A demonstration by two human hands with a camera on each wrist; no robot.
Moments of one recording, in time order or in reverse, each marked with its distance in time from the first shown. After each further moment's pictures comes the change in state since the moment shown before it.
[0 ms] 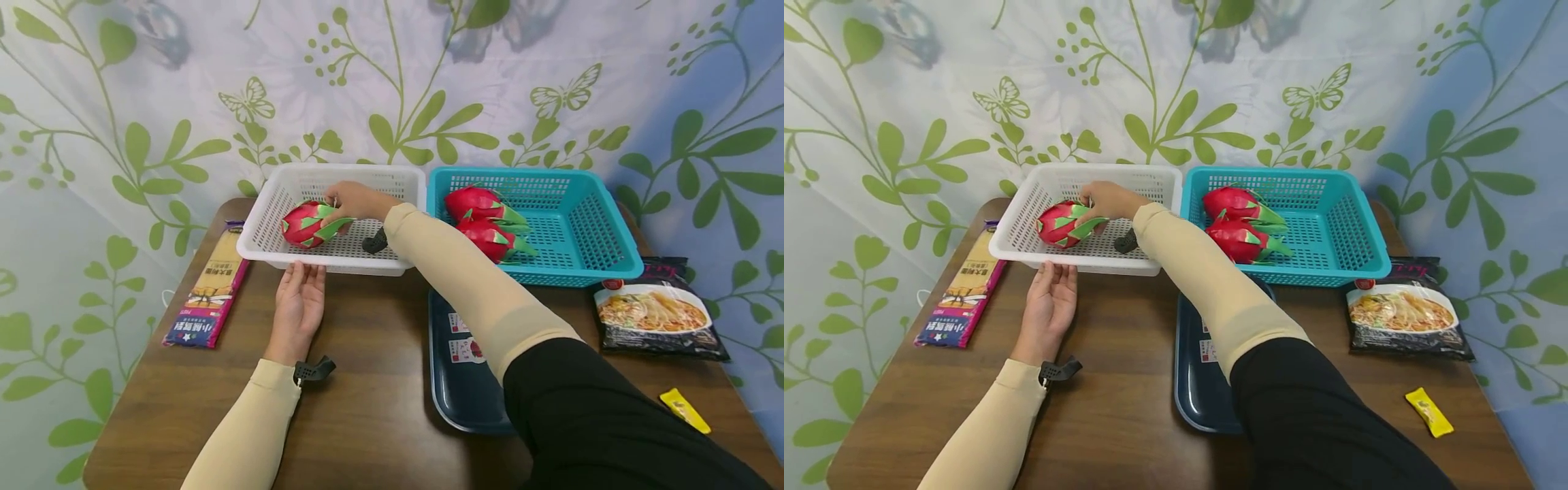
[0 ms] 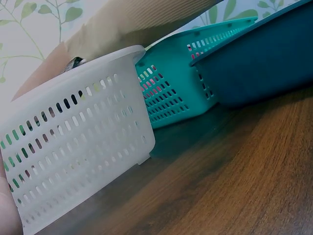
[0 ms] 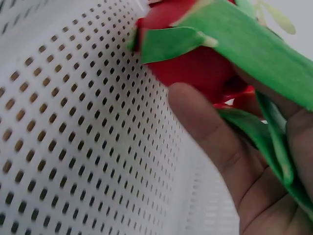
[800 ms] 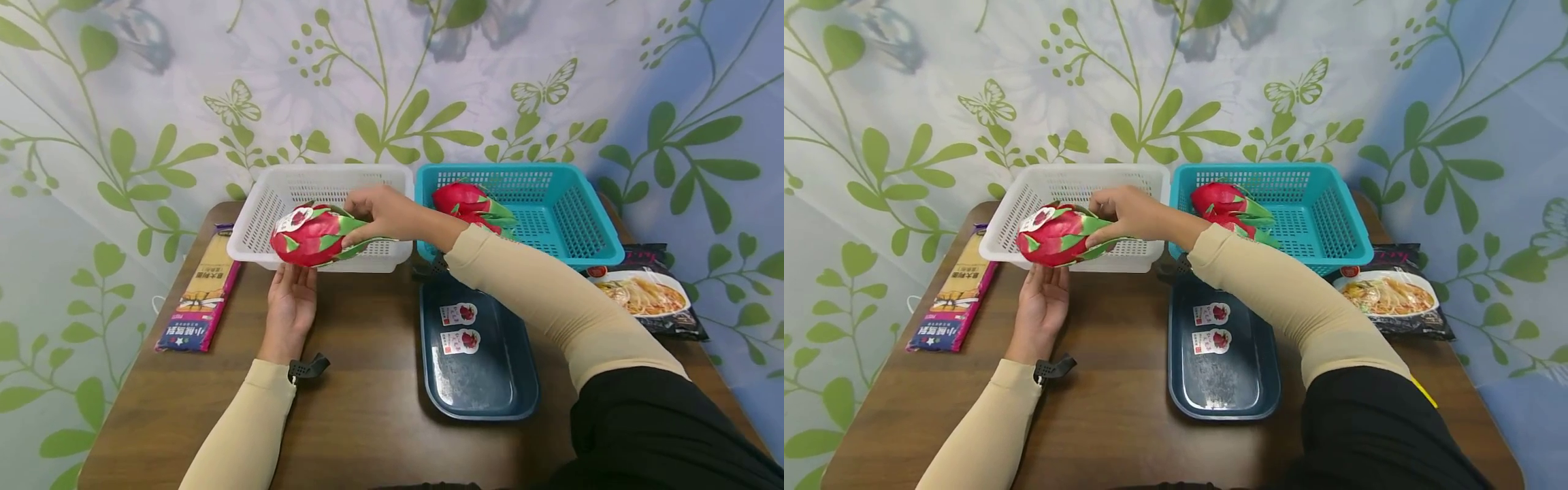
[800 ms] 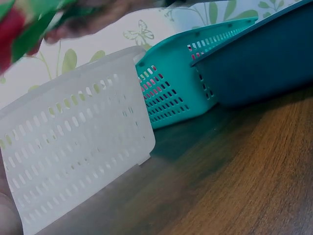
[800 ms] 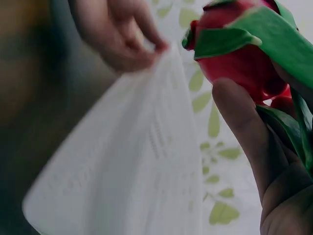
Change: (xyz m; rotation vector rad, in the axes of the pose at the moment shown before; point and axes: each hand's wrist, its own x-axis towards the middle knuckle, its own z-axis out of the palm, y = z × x) left_hand -0.004 -0.002 0.001 -0.014 -0.010 0.014; right_hand -0.141 -0.047 -0.003 -0.095 0.162 -0.376
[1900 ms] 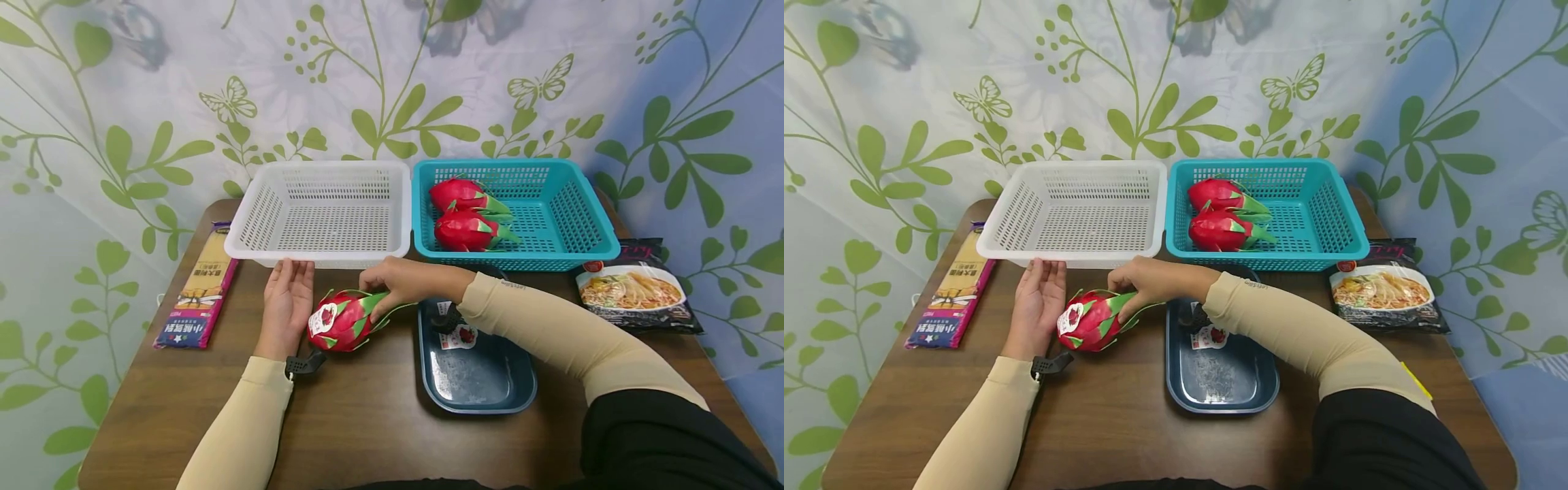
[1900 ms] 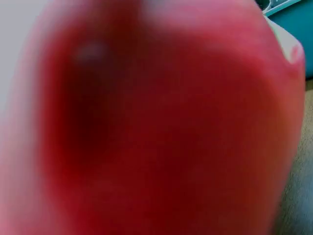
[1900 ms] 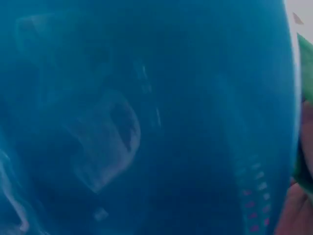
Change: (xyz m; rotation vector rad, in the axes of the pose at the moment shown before) left_hand 0.007 0.003 -0.002 0.021 0.000 -0.008; right_hand -0.066 0.021 0.064 -0.016 -0.348 0.027
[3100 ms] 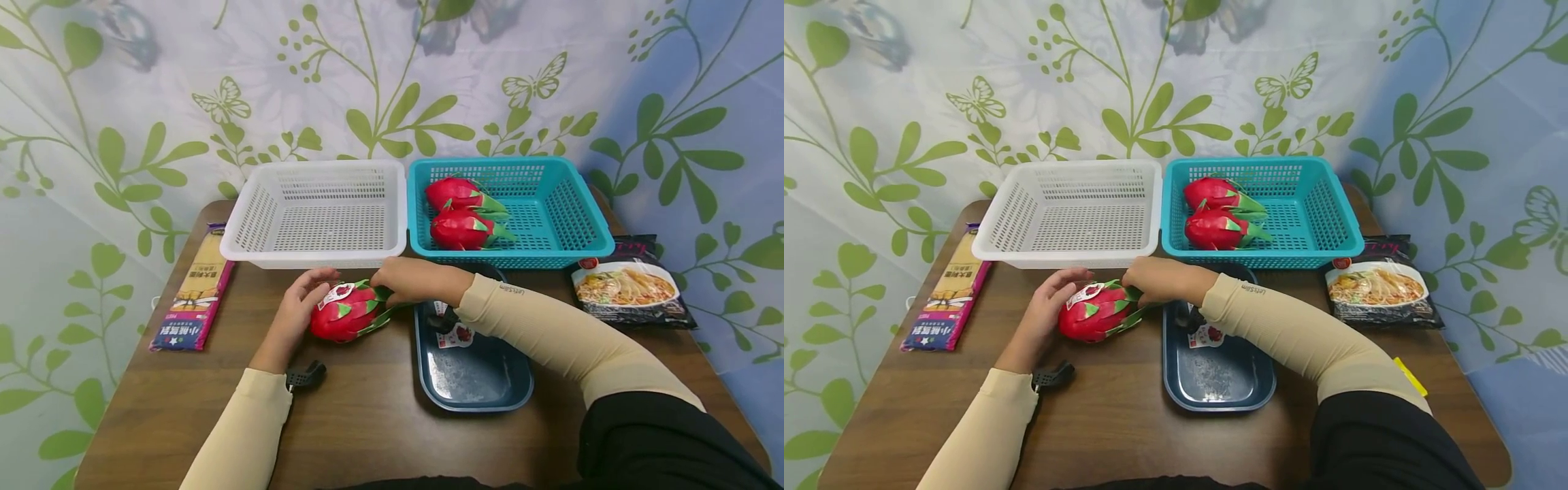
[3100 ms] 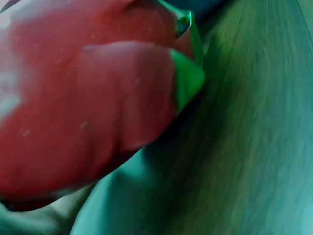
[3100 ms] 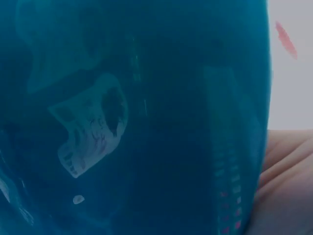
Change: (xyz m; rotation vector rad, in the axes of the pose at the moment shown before) left_hand -0.029 0.007 0.000 1.163 -0.434 -0.123; right_hand -0.003 -0.009 0.000 -0.434 -0.092 0.304
